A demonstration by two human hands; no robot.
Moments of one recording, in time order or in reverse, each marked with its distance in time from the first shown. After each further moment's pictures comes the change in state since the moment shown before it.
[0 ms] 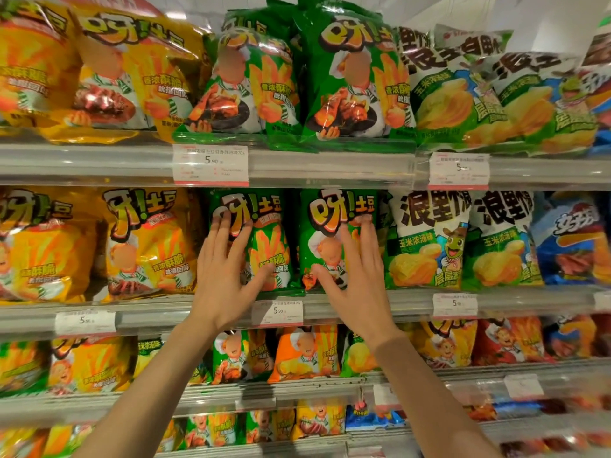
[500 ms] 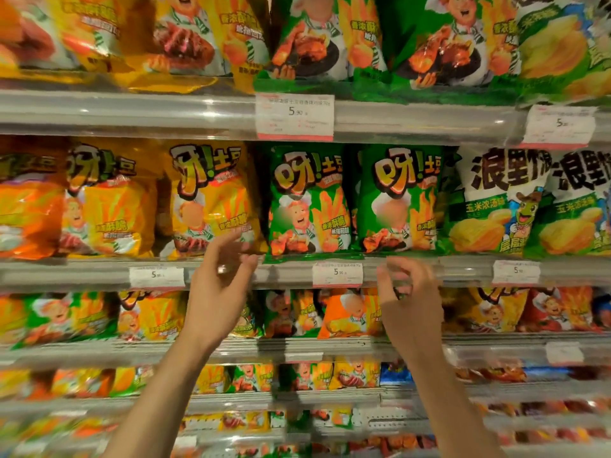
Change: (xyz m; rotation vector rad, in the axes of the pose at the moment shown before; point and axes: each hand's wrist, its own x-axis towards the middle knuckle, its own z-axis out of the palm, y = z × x) left_hand -0.080 -0.042 -0.078 -0.628 0.016 -0.390; right_hand -0.075 -0.062 0.013 0.316 0.101 0.453
